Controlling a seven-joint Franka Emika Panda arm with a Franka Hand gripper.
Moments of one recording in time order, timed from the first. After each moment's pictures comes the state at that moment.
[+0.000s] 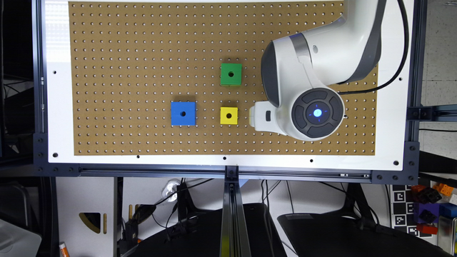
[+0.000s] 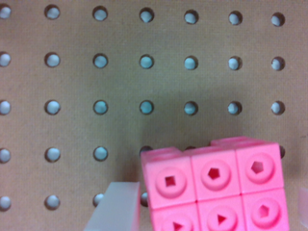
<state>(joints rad) 0.05 0.61 0.22 -1.89 -0.05 2.50 1.03</state>
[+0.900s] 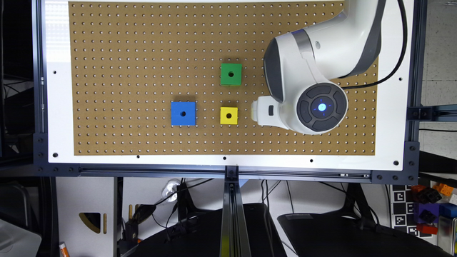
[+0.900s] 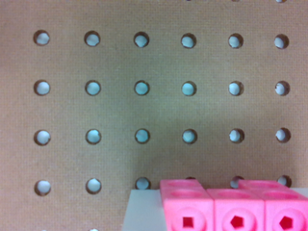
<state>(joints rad) 0.05 0.61 0.22 -1.91 -0.07 2.51 1.05</state>
